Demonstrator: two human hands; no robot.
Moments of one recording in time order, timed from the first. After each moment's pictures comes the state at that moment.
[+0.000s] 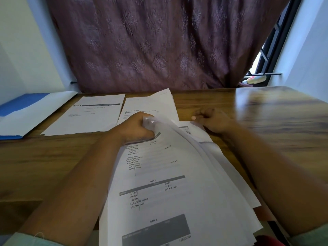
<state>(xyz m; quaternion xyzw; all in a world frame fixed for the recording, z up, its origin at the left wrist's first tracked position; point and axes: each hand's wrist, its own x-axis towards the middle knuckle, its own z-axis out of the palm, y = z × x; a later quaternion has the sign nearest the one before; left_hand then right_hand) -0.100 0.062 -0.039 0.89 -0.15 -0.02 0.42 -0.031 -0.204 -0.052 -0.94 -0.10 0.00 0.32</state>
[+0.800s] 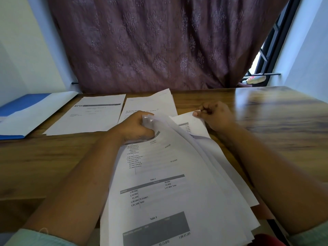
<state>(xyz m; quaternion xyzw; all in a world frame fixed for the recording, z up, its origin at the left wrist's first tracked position) -0.096 0.066 -0.041 0.88 -0.17 -0.01 0.44 -0.037 -0.203 -0.055 -0.89 -0.13 -0.14 0.42</state>
